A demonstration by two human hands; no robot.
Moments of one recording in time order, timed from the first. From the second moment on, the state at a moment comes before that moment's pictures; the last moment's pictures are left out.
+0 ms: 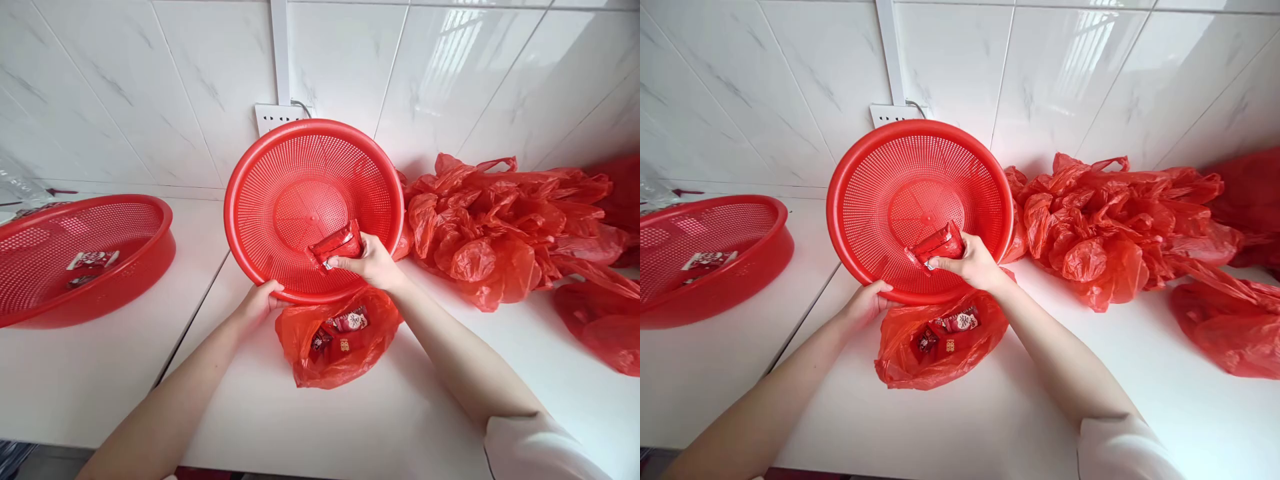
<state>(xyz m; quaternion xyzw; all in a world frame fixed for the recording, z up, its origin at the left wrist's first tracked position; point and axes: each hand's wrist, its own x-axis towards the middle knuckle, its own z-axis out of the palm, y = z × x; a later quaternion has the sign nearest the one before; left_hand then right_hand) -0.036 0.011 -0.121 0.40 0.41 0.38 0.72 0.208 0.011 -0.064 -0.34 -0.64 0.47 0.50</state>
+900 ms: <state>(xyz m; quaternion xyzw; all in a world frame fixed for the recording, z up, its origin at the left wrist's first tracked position) -0.037 0.015 -0.123 0.39 0.39 0.41 0.73 0.236 -0.028 -0.023 -0.36 -0.89 0.26 0.07</state>
